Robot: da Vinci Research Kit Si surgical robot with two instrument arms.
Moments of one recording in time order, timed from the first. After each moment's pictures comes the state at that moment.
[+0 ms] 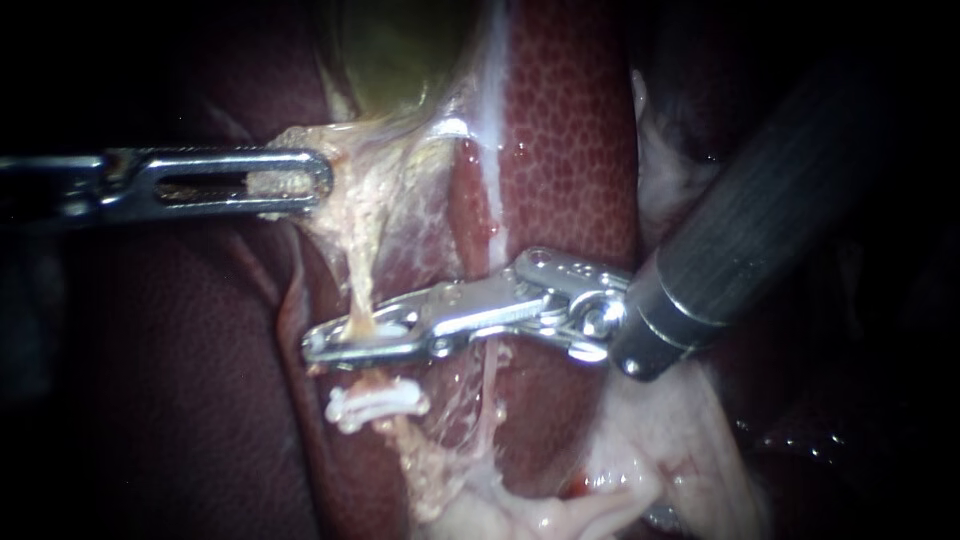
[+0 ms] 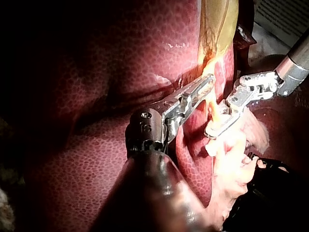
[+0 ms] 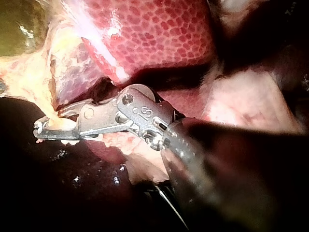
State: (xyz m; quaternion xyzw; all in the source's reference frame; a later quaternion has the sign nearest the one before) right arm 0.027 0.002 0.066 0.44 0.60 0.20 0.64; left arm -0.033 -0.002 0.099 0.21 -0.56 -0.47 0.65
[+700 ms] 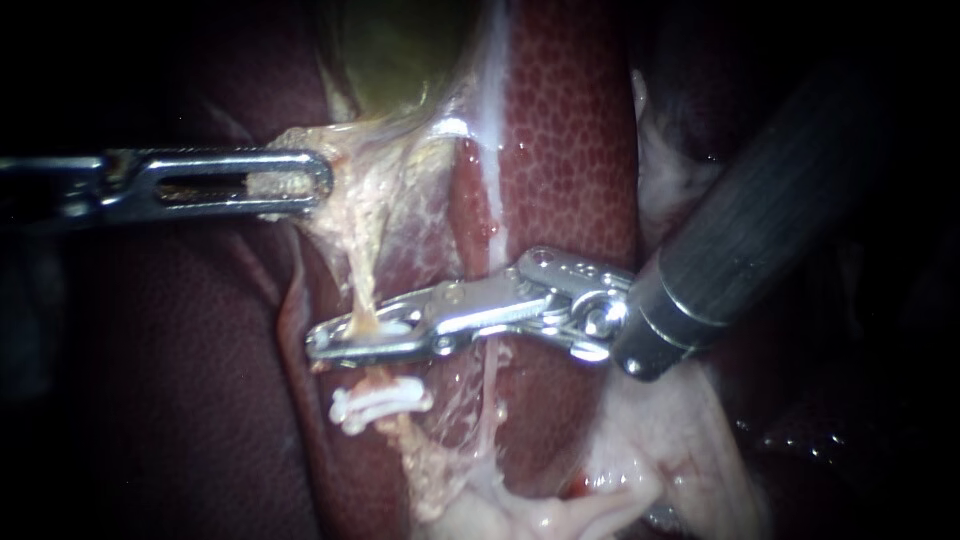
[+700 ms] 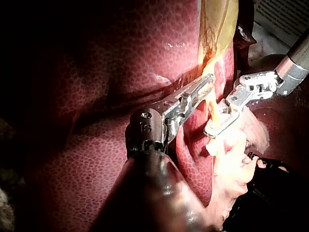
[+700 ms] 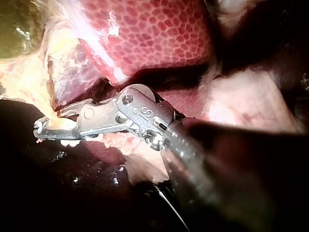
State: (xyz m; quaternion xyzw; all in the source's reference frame) right arm 0.027 0.002 0.066 0.44 0.60 0.20 0.64; left arm -0.033 -0.002 0.099 0.21 -0.56 -0.47 0.65
